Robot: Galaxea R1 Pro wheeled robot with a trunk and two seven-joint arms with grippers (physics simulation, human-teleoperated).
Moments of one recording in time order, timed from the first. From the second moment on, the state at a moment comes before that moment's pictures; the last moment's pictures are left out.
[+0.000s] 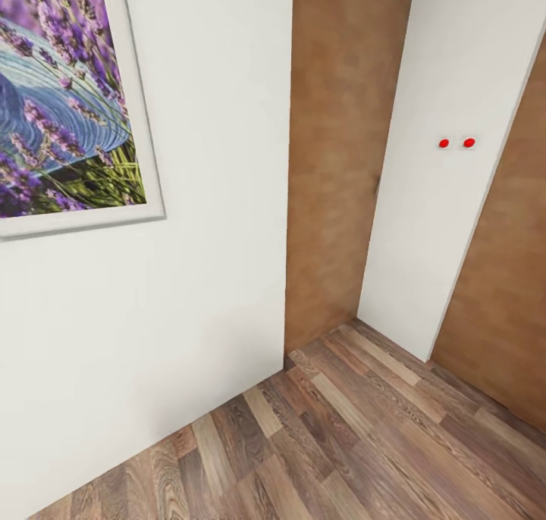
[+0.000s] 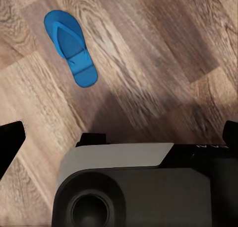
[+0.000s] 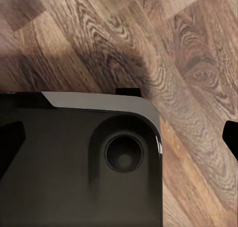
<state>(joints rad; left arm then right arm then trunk) 0.02 -0.03 0.01 -0.21 0.03 -0.32 0.00 0.00 0.00 0.02 -0.06 -0.01 -0.31 -0.02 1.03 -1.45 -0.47</state>
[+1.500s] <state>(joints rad) 0.02 -0.03 0.01 -0.21 0.03 -0.32 0.00 0.00 0.00 0.02 -0.06 -0.01 -0.31 -0.02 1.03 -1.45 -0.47</state>
